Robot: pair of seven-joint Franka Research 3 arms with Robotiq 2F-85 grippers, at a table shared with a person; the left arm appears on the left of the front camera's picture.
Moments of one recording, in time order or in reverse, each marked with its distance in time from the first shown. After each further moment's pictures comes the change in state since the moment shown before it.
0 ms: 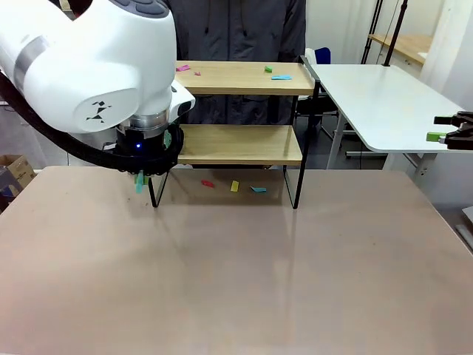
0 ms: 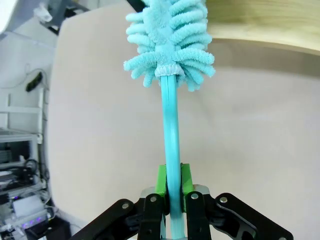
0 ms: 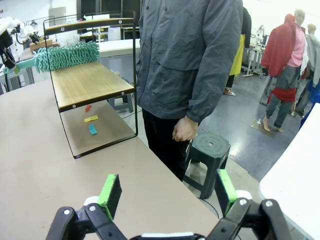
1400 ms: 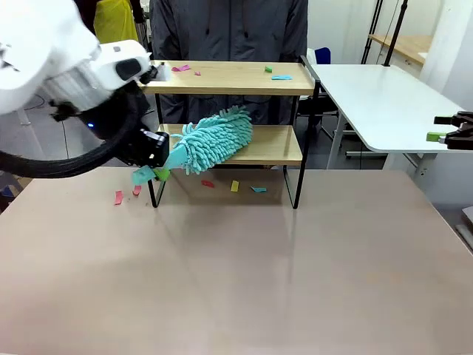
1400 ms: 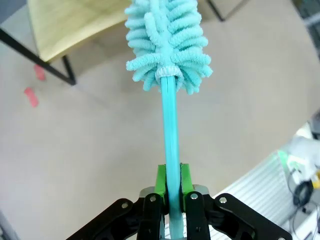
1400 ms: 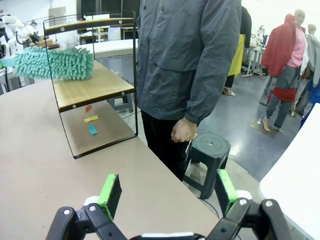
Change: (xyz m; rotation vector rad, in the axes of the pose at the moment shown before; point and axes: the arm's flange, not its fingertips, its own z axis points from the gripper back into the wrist) left arm -0.008 0.061 0.040 -0.659 0.024 -0.377; right arm 0.000 0.000 0.000 0.000 0.000 0.000
